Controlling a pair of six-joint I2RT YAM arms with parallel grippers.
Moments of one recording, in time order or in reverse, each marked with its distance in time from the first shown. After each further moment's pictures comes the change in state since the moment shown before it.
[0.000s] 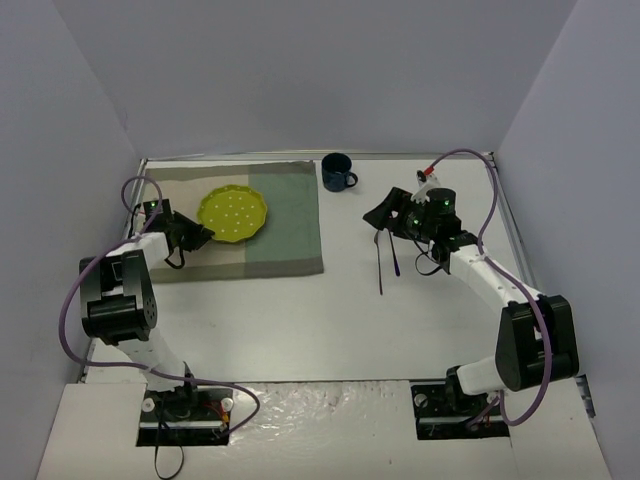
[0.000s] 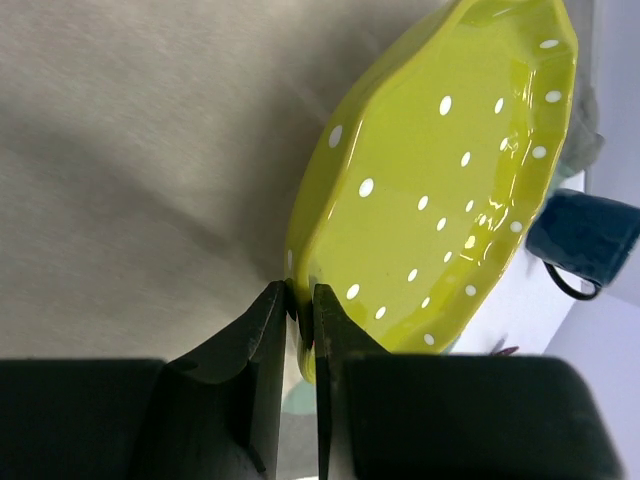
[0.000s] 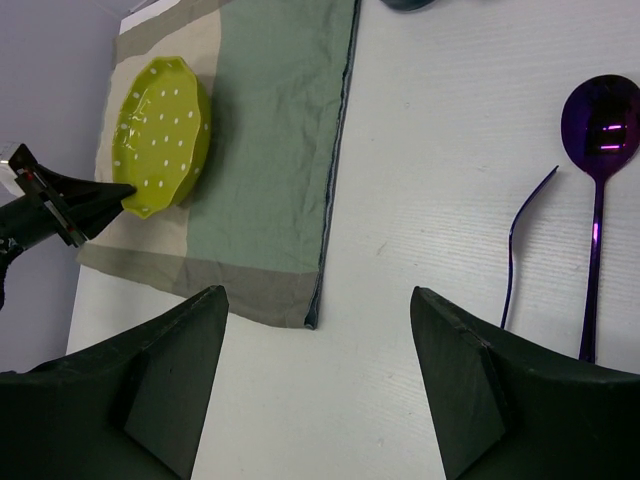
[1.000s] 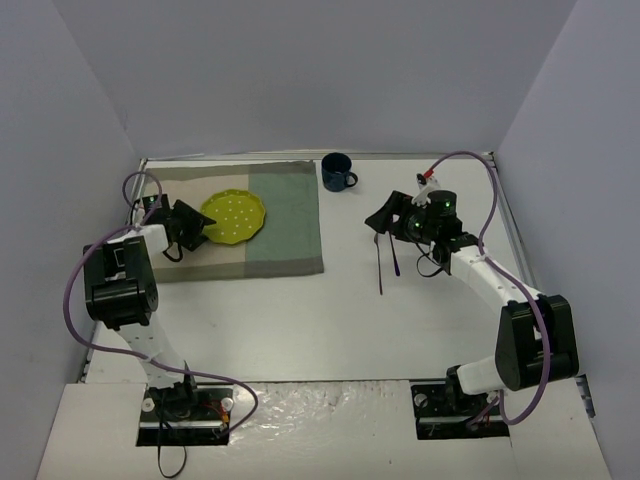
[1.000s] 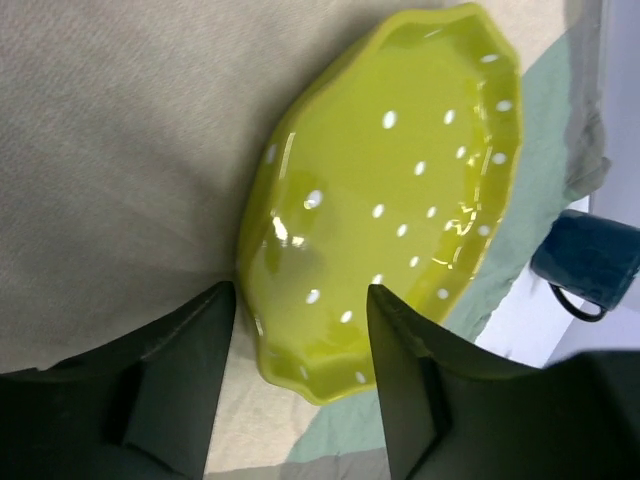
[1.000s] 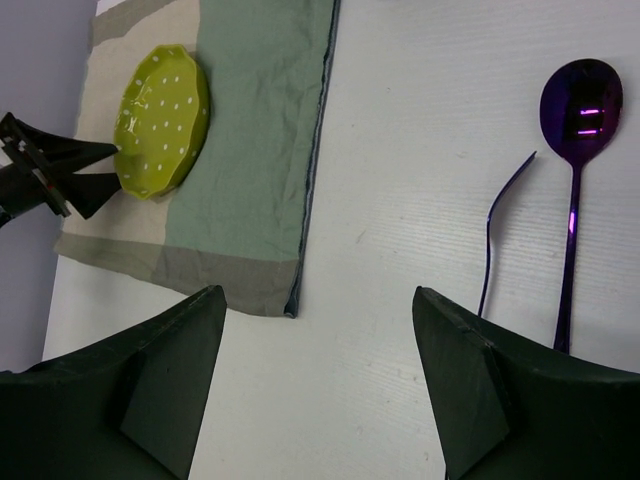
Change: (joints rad) left arm 0.023 0.126 0.096 0.011 0.026 0.031; right arm -0.017 0.000 -0.017 -0.019 -0.005 -0.042
